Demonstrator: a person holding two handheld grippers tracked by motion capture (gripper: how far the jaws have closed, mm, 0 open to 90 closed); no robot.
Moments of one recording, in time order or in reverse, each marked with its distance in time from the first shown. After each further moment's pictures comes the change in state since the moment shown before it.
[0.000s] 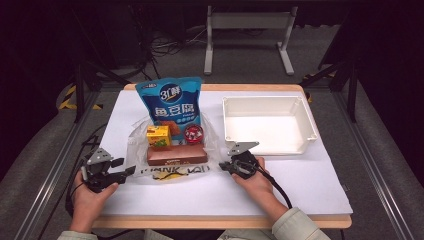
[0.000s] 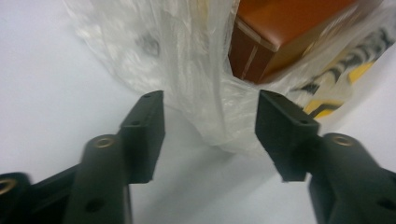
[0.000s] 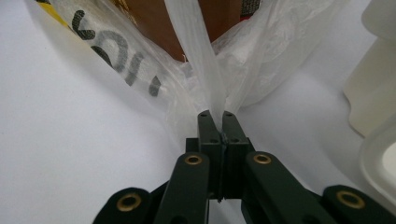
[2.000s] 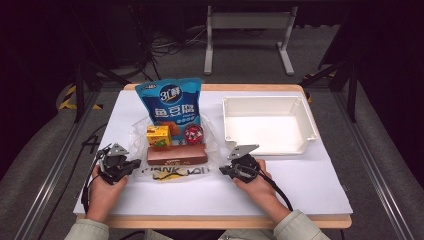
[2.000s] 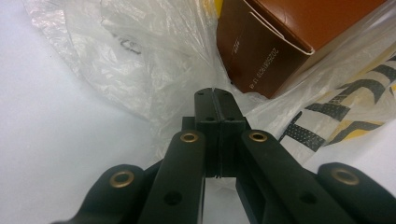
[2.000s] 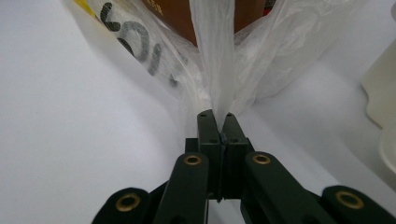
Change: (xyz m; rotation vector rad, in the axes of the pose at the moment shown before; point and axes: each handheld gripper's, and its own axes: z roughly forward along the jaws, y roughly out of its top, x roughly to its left) left arm -0.002 0.003 0.052 0.133 -0.007 0.003; right arm 0.011 -0.002 -0.010 0.028 0.026 -0.027
